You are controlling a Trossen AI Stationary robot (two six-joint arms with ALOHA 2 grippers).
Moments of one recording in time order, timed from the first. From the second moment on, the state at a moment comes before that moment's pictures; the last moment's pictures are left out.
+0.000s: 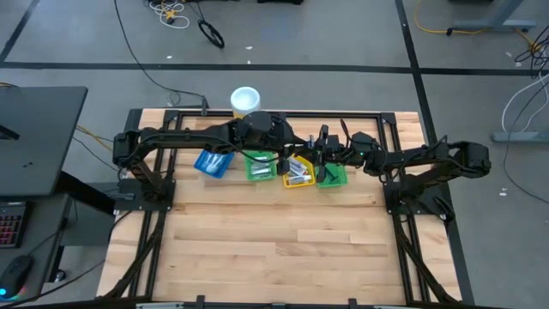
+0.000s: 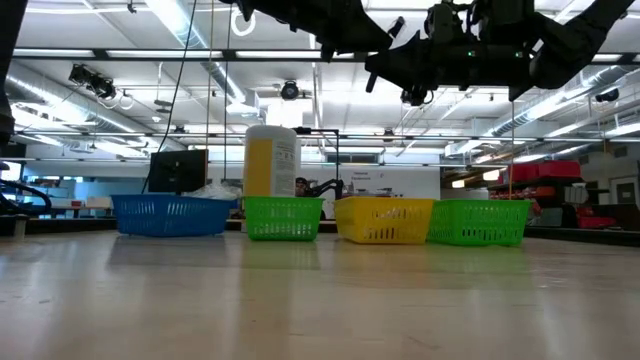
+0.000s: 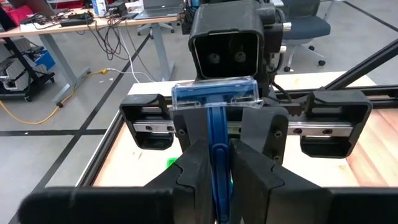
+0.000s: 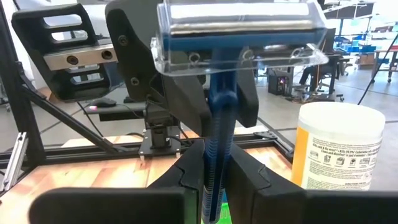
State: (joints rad) left arm 0.18 1.69 1.40 0.00 0.04 0.14; right arm -0.24 1.33 0.52 0.90 -0.17 0.04
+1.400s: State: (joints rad) left arm 0.19 1.60 1.40 -0.35 -0.42 0.12; right arm -0.25 1.16 0.52 -0.28 0.05 0.49
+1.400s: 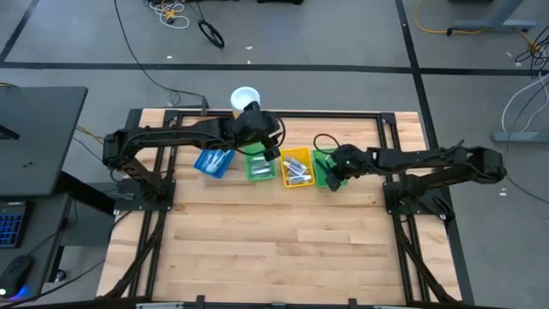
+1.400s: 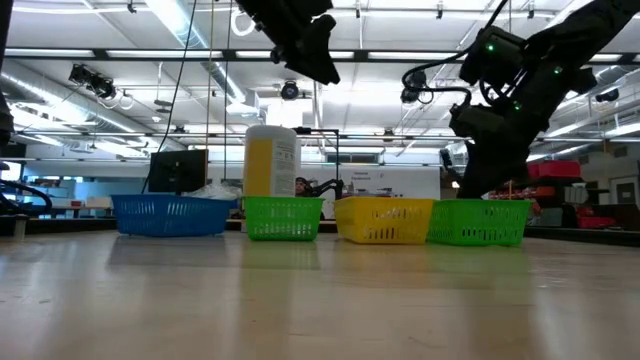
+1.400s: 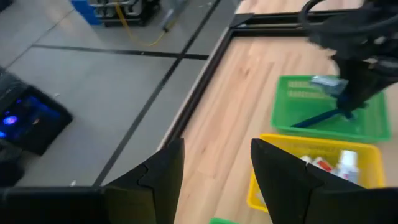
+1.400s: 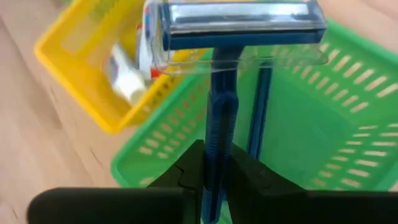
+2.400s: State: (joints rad) left arm 0.19 1.22 1.40 -0.79 -0.48 0.16; right arm -0.25 1.02 0.89 -0.31 0.04 0.01
